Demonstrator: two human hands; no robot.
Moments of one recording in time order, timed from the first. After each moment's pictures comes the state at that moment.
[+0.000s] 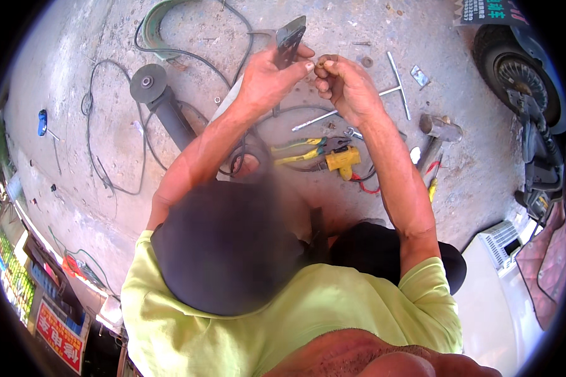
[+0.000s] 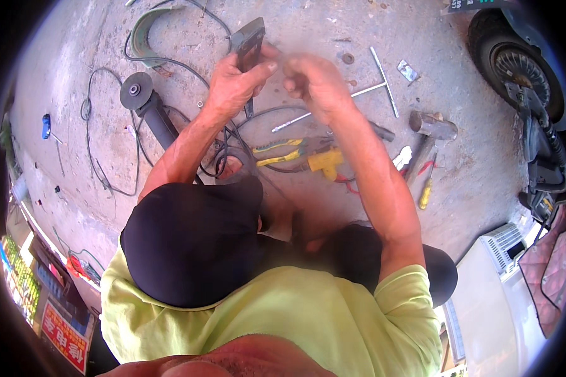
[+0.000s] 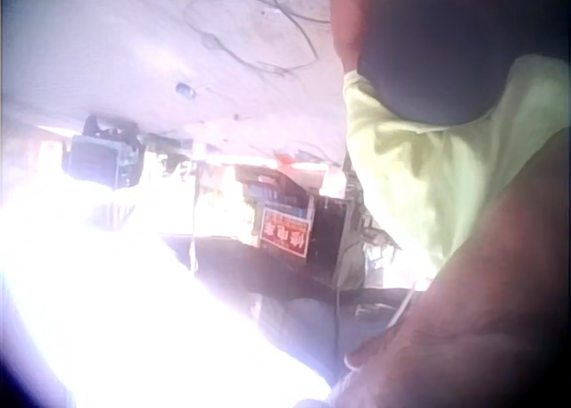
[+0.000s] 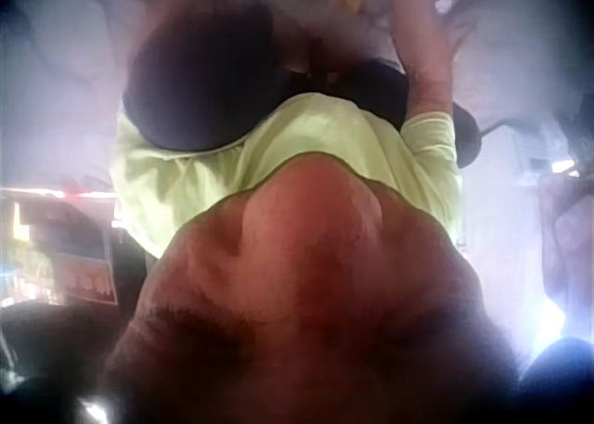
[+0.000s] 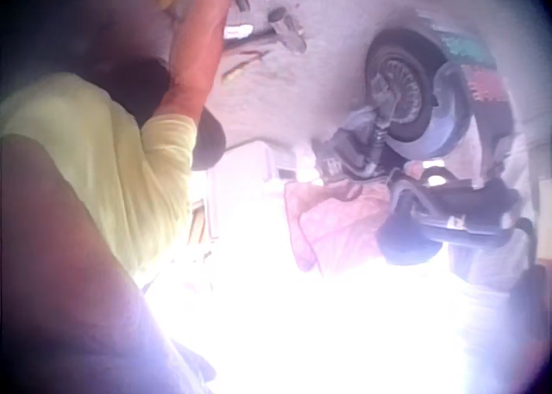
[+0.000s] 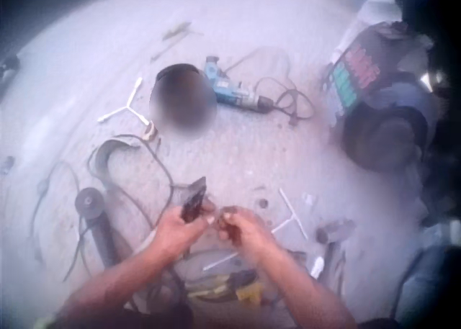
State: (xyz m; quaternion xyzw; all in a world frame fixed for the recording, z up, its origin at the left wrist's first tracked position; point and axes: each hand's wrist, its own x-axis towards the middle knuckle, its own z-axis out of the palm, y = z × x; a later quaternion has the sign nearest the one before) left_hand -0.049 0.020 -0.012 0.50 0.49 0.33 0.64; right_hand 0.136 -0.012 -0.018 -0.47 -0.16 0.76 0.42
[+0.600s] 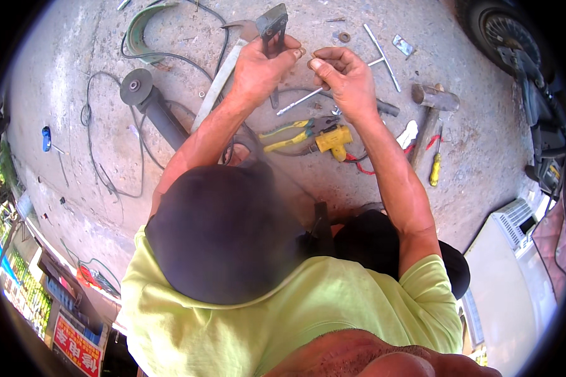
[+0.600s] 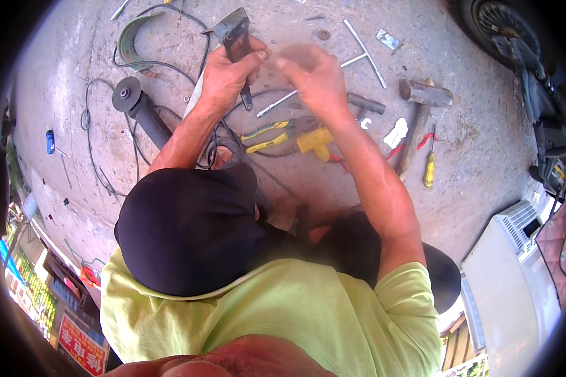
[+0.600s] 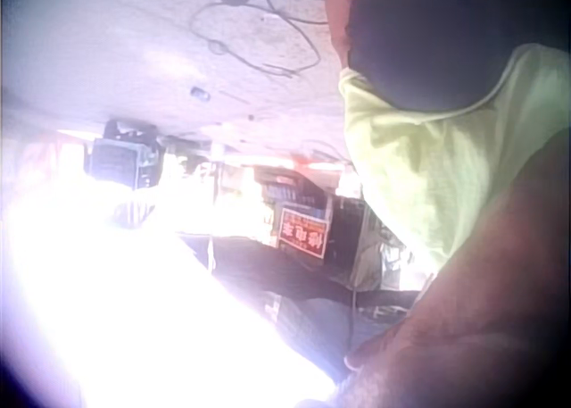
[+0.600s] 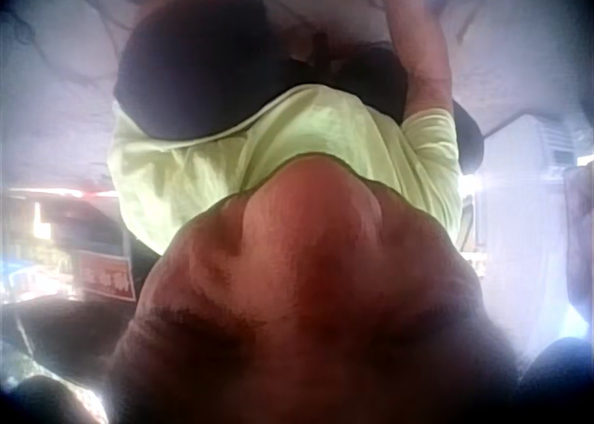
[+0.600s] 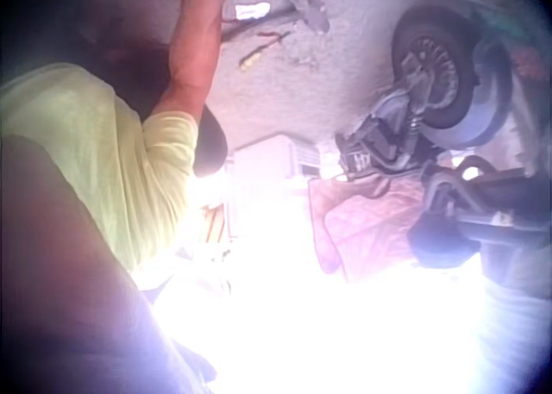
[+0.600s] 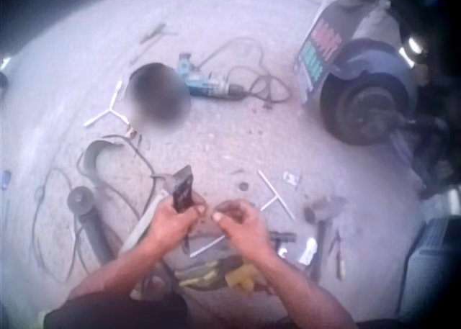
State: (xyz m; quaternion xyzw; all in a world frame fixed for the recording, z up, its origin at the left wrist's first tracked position) left_hand -0.018 -0.002 -0.015 0.49 0.49 0.32 0.65; right_hand 0.157 -0.064 -0.015 -0.62 -0.34 0.56 0.43
